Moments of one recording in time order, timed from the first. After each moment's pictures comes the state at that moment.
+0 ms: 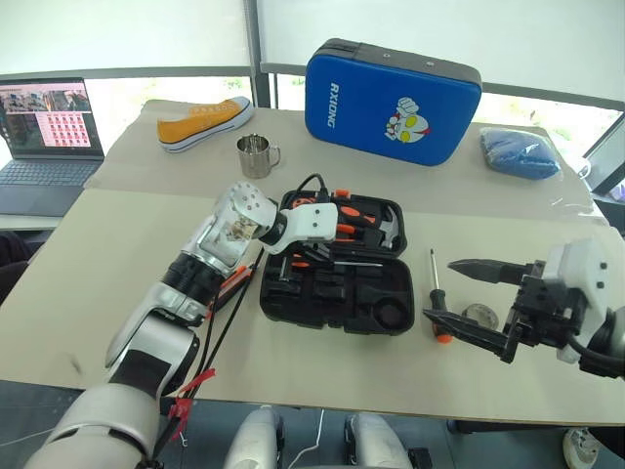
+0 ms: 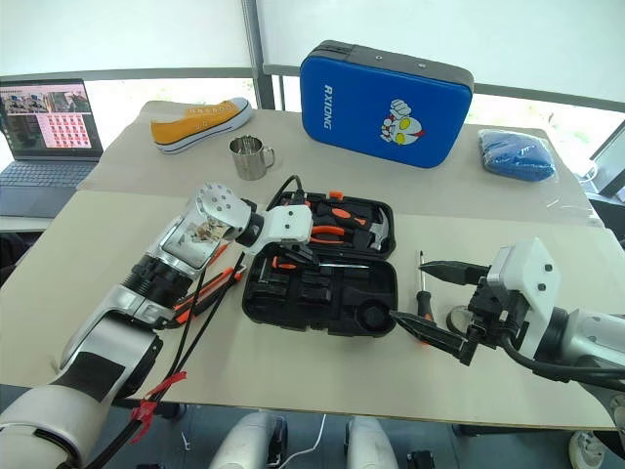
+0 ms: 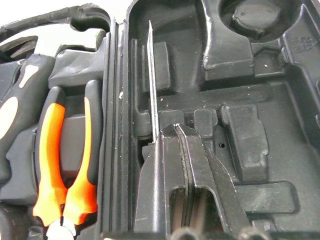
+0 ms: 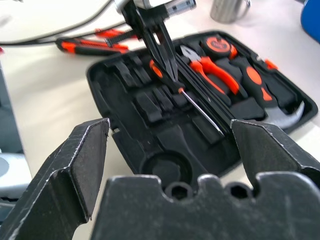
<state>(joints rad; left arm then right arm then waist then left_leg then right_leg) -0.99 0.41 -0.44 0.43 0.13 0.17 -1.32 0.17 -0.95 -0.49 -0.75 0.83 0.69 0.78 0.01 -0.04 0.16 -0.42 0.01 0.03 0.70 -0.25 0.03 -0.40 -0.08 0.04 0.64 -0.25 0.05</state>
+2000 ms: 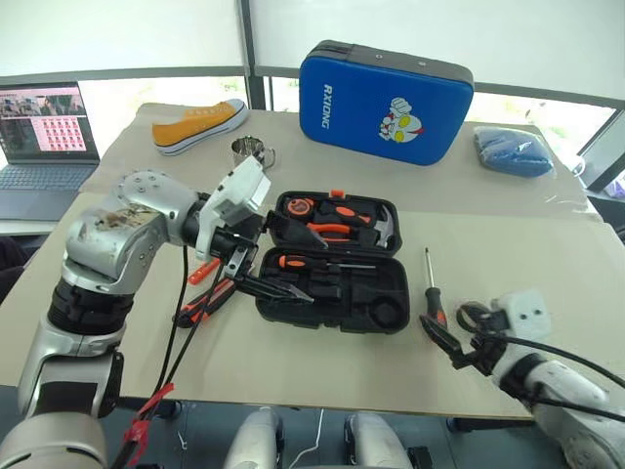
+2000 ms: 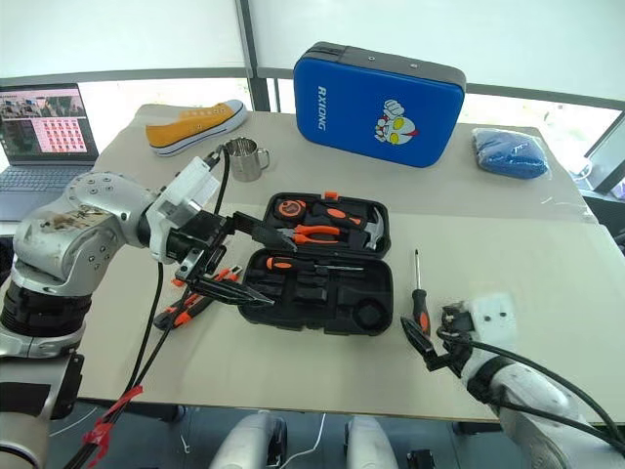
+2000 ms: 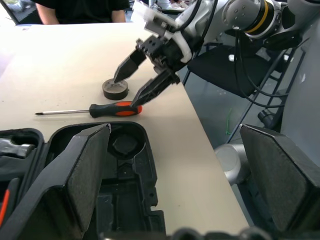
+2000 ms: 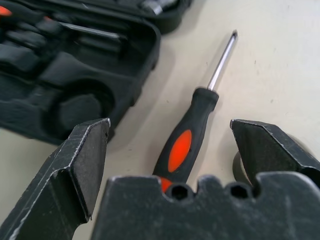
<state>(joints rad) -0.81 0.74 -0.14 -0.21 -0.59 0.71 -1.49 0.28 -0.55 -0.27 -0.75 0.57 0.87 0.24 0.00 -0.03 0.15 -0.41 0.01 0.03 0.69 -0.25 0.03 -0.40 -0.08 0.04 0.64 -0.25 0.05</state>
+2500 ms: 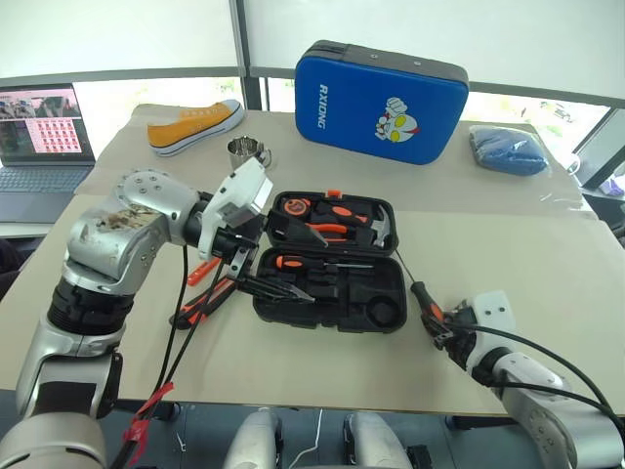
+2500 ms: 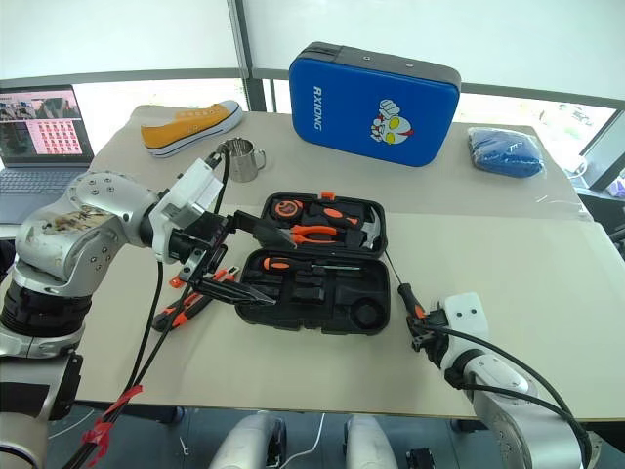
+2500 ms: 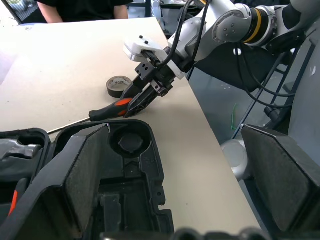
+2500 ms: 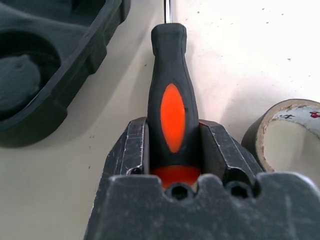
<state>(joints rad) -0.81 0.75 -0.16 -0.21 -0.57 0.67 -1.47 0.20 -0.47 -0.17 -0.63 0.44 0.86 0.20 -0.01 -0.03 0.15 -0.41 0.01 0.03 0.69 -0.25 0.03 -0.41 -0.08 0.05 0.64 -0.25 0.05</state>
